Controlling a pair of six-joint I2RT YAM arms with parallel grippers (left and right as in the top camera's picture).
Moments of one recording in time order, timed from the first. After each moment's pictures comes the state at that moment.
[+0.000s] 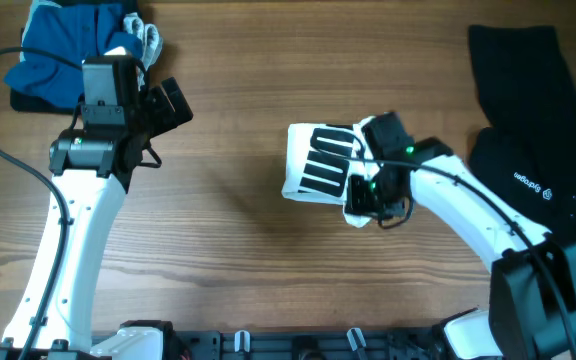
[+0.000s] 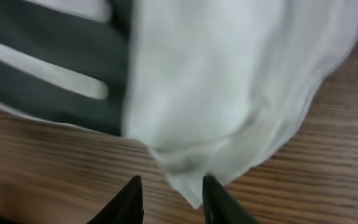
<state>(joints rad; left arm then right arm) -0.05 1.38 1.22 -0.67 -0.09 -0.42 0.37 1.62 0.97 -0.84 -0.27 0.44</state>
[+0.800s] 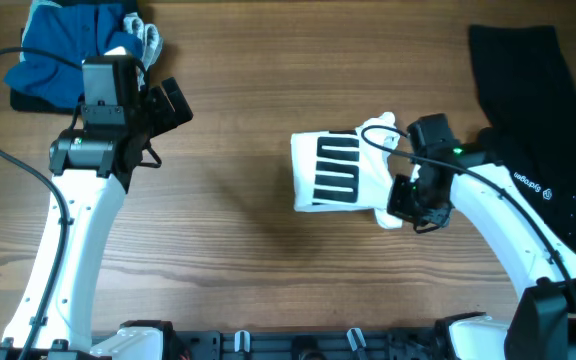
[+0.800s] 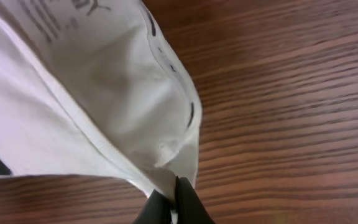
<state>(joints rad) -0.05 1.38 1.22 -0.67 -0.09 -0.42 0.19 1.49 0.95 -1.02 -0.11 0.50</state>
